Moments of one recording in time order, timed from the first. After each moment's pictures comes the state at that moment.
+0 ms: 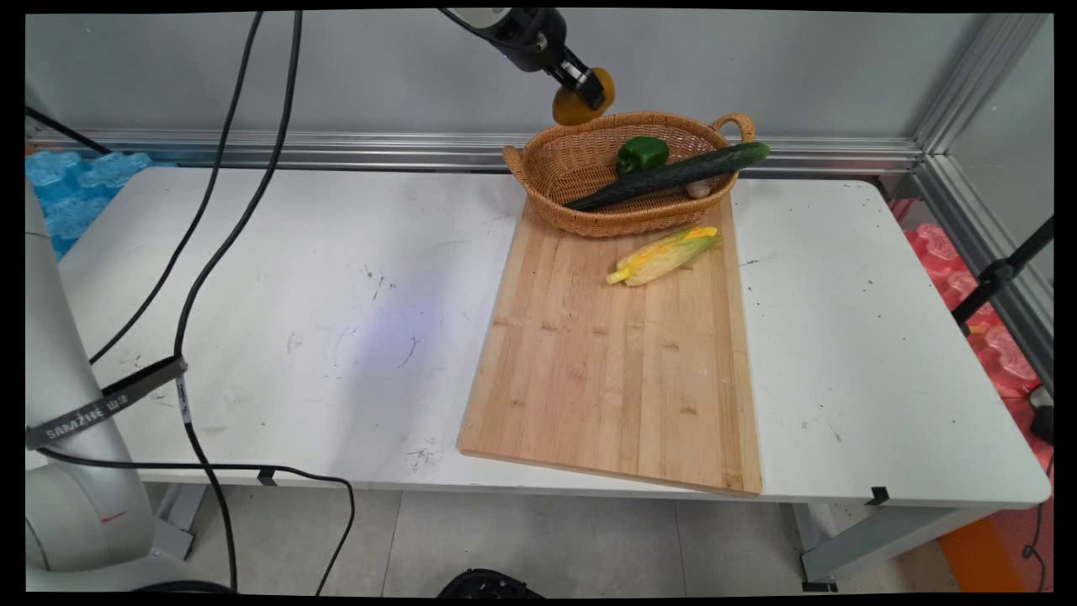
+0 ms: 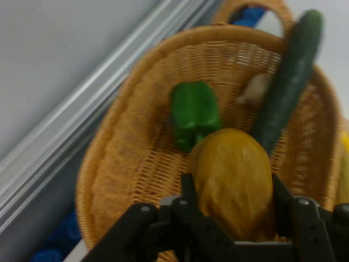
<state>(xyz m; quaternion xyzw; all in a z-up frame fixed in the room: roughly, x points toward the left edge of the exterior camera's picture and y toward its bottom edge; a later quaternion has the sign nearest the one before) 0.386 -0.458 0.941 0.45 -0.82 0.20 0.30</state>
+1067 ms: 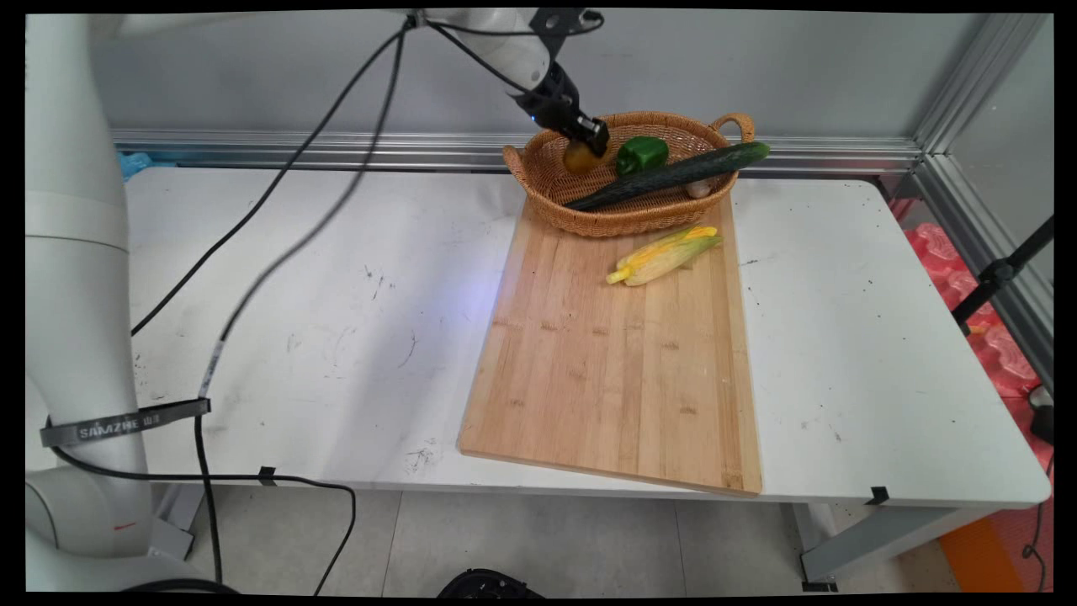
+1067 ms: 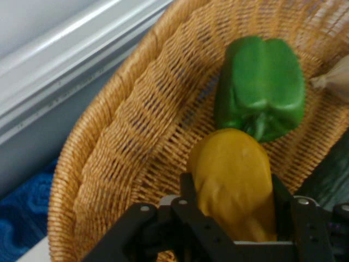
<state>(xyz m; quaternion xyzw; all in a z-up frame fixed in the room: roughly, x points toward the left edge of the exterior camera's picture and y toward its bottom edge) 0.387 -0.544 0.828 0.55 -0.77 0.13 0.29</state>
